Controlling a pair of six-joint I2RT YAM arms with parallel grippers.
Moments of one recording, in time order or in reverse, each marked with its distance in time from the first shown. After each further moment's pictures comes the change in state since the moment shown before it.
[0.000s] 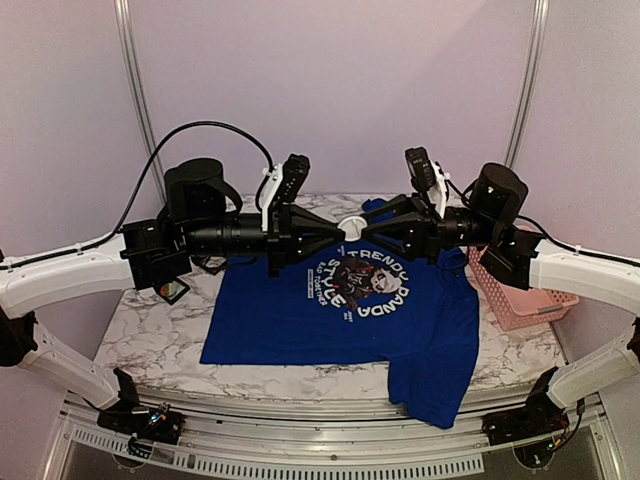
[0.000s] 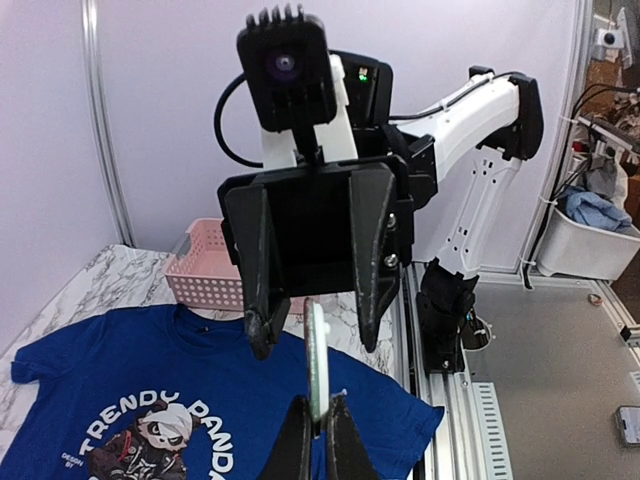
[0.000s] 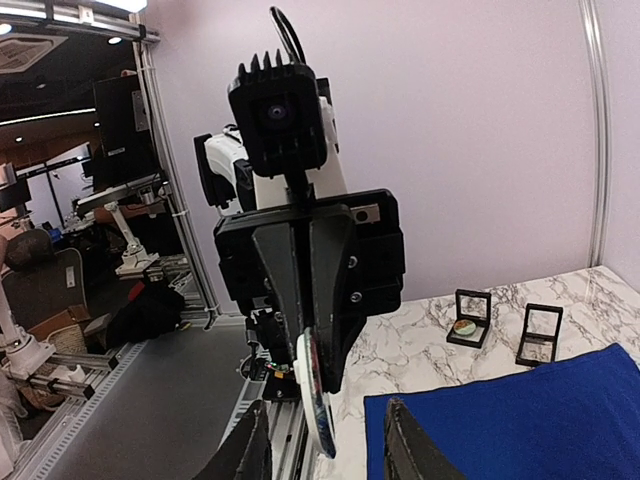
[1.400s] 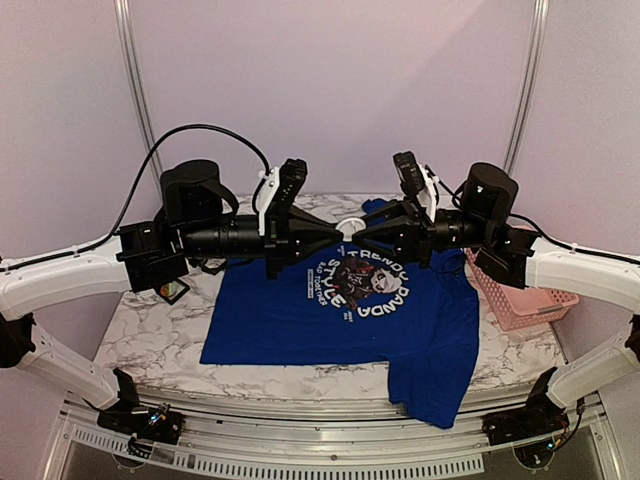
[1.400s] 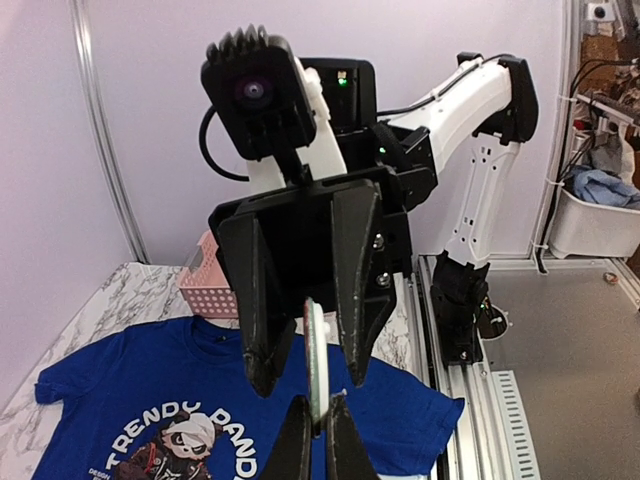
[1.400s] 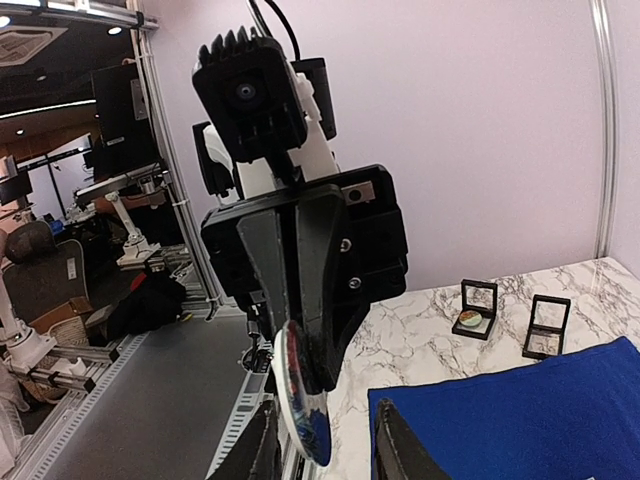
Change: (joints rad) left arm -0.009 -0.019 -0.014 0.003 -0.010 0.091; right arm 0.031 0.024 0.030 -0.074 0.022 -0.048
